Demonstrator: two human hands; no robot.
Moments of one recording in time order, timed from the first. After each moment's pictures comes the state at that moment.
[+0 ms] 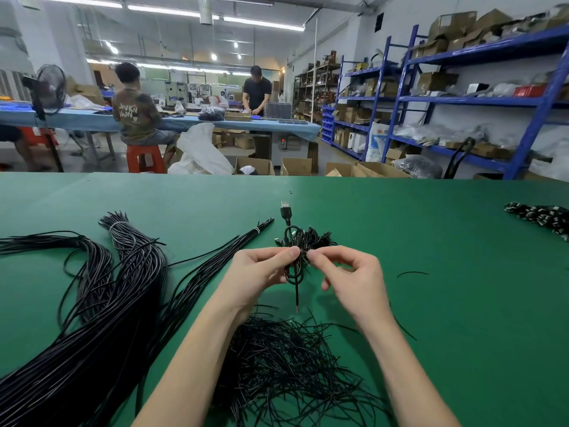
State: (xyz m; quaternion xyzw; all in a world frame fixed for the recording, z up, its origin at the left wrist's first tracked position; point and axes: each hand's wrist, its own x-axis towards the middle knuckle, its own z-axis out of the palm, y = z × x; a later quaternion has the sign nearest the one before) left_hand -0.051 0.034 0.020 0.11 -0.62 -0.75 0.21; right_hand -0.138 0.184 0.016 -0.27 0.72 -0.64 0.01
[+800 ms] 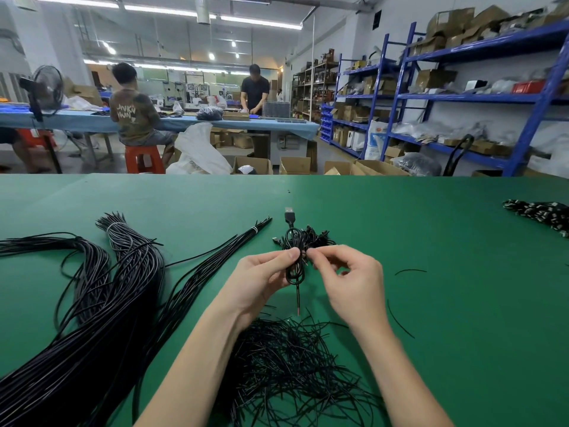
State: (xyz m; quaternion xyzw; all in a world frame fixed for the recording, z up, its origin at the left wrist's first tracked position) left_hand -0.058 0.041 0.012 0.09 -0.54 -0.82 0.16; right_hand -0.137 0.182 0.009 -0.36 0.70 -0.59 -0.16
